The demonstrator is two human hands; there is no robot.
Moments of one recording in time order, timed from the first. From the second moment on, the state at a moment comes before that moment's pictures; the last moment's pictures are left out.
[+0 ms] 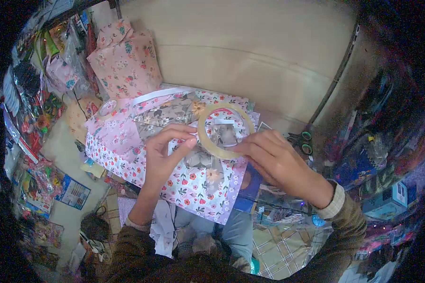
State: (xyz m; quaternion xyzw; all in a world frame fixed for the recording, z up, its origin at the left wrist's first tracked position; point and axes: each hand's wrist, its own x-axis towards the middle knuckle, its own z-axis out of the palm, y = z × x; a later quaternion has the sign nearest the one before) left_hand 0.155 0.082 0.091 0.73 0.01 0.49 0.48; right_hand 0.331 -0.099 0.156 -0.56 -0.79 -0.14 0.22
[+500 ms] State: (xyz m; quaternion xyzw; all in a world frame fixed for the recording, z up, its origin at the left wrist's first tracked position) left_hand 0.170 0.069 0.091 0.68 0.02 0.36 0.64; right_hand 0.337 -0.123 0.153 -0.58 -0.77 -0.13 0.21
